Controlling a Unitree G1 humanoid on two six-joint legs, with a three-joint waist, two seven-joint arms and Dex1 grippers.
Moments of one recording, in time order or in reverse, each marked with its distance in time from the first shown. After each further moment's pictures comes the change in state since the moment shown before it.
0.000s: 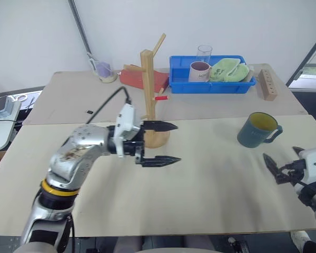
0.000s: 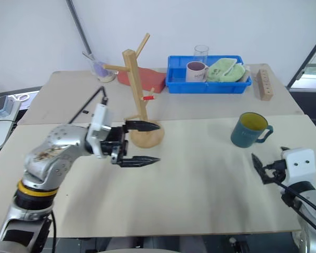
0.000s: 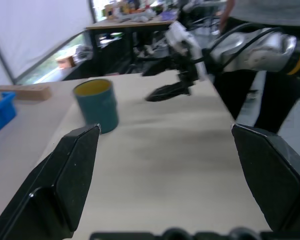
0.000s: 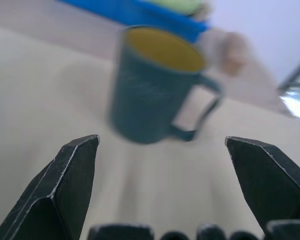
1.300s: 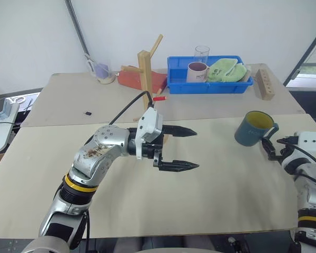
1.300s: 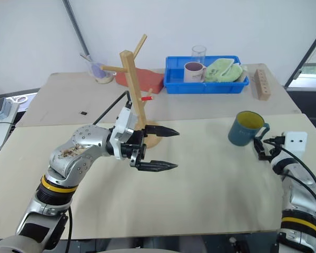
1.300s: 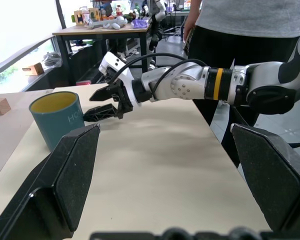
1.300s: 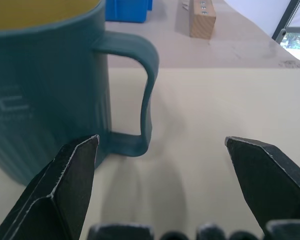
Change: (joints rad) left arm -0.044 -0.095 -0.064 0.040 0.044 0.019 0.006; right arm -0.482 -0.045 0.100 0.758 0.023 -0.170 0.003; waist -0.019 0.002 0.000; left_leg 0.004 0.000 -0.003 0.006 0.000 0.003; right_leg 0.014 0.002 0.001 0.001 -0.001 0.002
